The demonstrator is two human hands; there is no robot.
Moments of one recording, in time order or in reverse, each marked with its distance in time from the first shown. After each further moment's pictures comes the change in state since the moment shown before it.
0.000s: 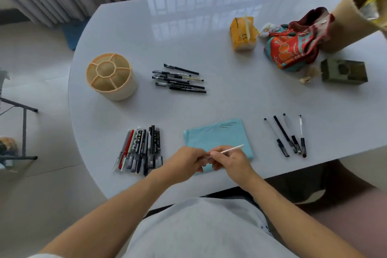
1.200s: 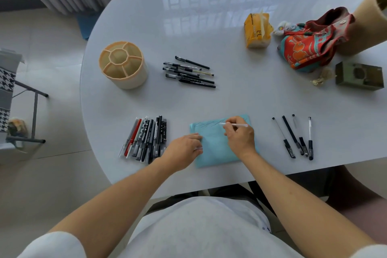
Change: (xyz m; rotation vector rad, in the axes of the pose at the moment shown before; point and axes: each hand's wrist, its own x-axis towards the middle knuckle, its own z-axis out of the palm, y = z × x) left_hand 0.007 -0.038 0.004 0.332 0.187 0.040; right_hand 0.070 0.002 -0.011 -0.434 0.488 -0.158
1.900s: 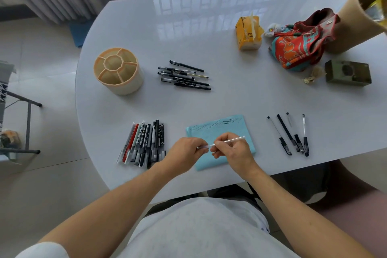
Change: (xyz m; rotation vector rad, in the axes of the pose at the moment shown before) left_hand -0.001 0.026 -0.013 -0.142 0.076 -0.017; right_hand -0.058 -0.022 -0.022 0.522 -0.337 0.149
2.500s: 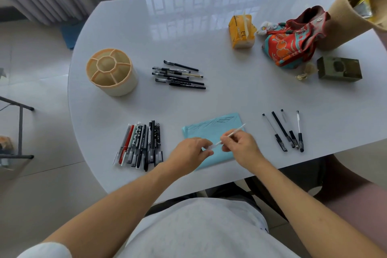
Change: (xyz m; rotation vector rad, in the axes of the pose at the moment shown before) left_hand 0.005 0.017 0.006 0.007 -0.069 0.013; right_hand 0.011 0.005 -0.031 -0.250 0.108 0.018
